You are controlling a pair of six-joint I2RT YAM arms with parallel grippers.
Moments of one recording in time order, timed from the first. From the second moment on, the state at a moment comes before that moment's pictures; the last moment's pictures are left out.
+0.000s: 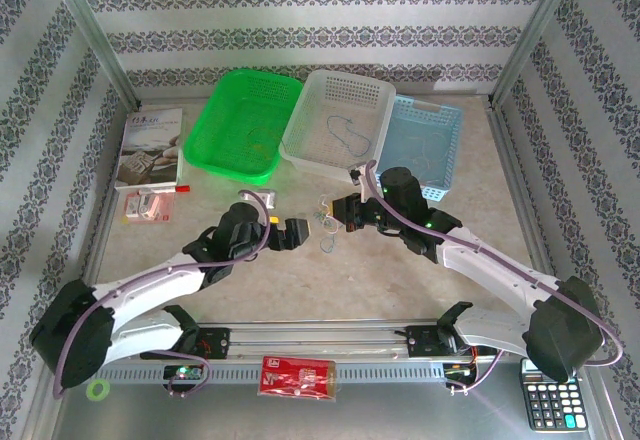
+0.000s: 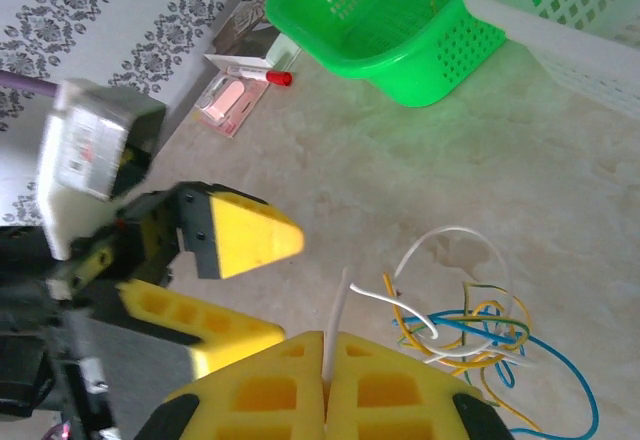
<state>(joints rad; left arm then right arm) -0.67 1.14 0.48 0.15 0.10 -0.61 0.62 1.15 0.74 -0.07 -0.42 0.45</state>
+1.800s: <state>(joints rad) -0.67 1.43 0.37 0.60 0.20 -0.53 0.37 1.04 0.88 -0.01 -0.65 0.63</state>
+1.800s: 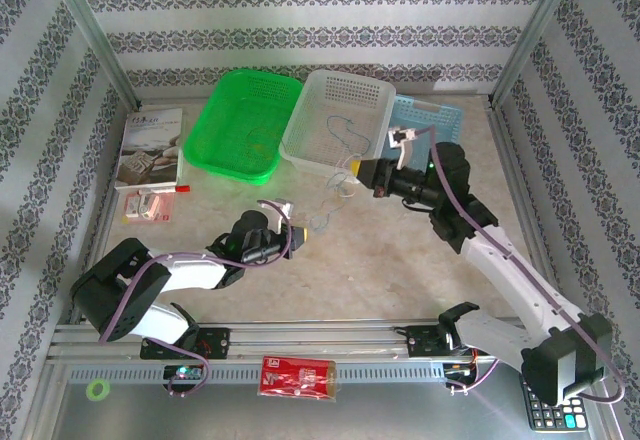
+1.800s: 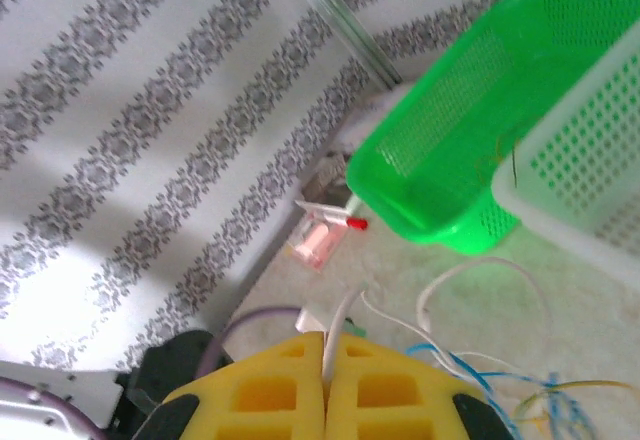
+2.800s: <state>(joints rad) -0.67 1.21 0.39 0.51 0.28 -0.47 0.36 1.12 0.76 0.01 -0.78 0.63</state>
